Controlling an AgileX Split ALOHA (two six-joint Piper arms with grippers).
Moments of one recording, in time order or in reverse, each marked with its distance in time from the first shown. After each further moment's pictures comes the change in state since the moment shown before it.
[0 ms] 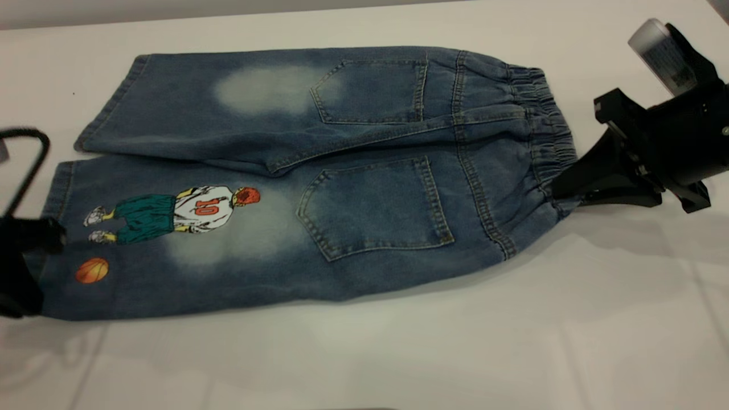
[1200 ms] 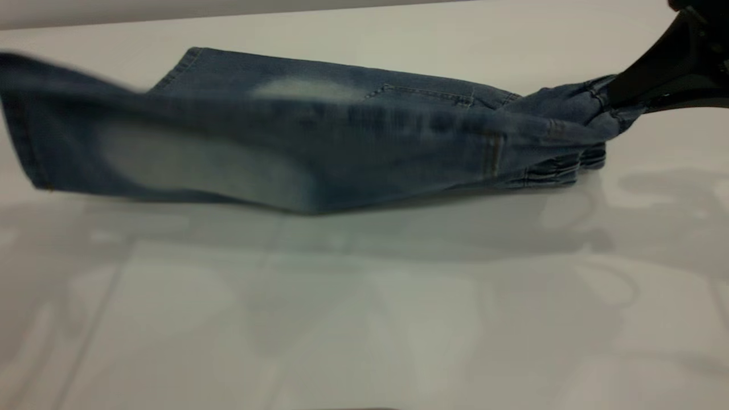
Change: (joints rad) left arm -0.001 -0.344 -0.249 0.003 0.160 0.021; right arm -0.001 -0.453 0.101 -0.234 -0.131 0.250
